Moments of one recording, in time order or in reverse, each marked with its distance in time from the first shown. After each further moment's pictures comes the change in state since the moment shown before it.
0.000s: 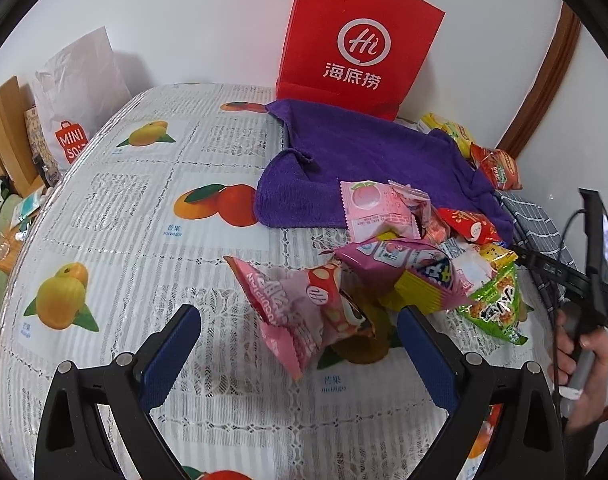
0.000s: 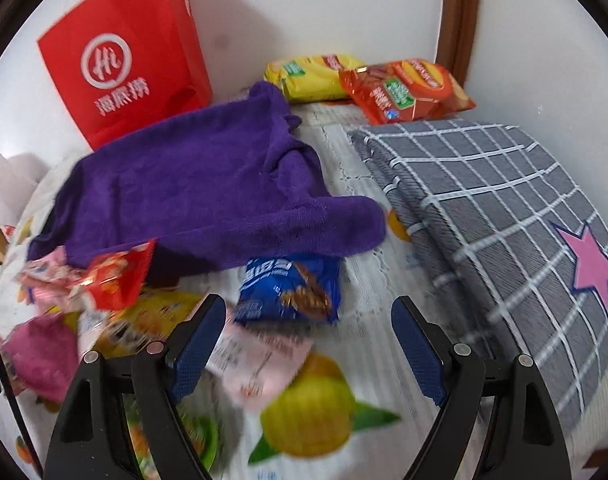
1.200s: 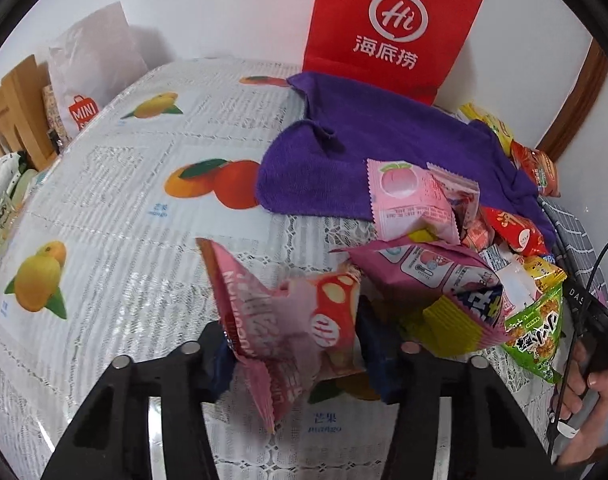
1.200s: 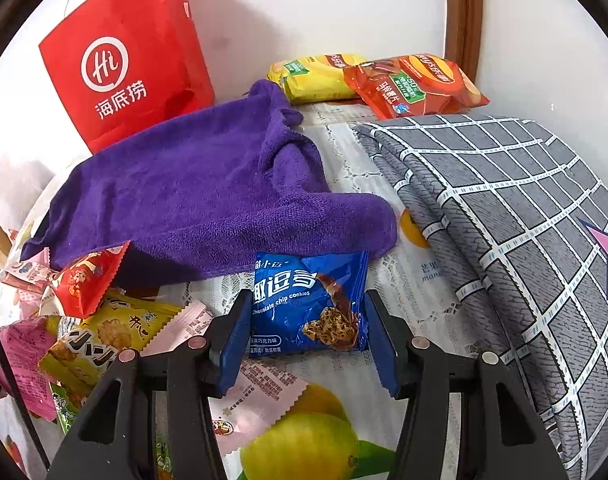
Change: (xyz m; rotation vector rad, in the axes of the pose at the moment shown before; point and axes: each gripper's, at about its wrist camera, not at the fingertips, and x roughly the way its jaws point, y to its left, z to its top) left arm 0.040 -0.014 0.000 -0.079 0.040 0.108; right arm 0.019 -0.009 -0.007 0.007 -0.069 0.070
